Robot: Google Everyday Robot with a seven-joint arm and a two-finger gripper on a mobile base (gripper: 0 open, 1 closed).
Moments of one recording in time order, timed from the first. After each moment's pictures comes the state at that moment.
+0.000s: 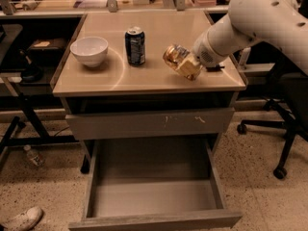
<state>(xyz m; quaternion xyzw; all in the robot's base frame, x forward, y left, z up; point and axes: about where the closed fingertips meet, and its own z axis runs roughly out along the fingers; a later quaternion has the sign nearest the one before) 0.658 -0.106 0.865 -0.49 0.80 0.07 0.33</state>
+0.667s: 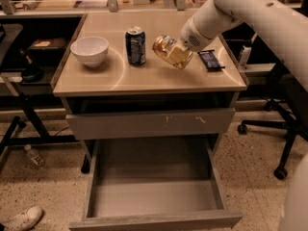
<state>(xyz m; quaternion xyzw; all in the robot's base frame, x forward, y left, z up) 0.702 -0.081 0.875 -0.52 0.79 0.09 0.31</state>
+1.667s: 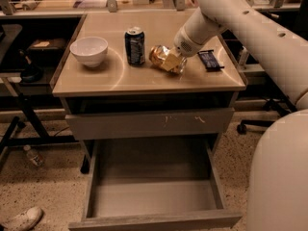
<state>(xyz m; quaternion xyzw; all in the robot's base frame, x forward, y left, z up) 0.725 -0.071 0.829 -0.52 0.81 0.10 0.26</state>
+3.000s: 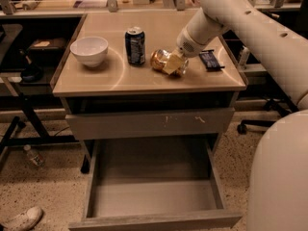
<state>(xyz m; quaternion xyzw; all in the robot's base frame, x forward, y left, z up) 0.724 -0.075 0.830 -0.51 0.81 0.10 0.26</state>
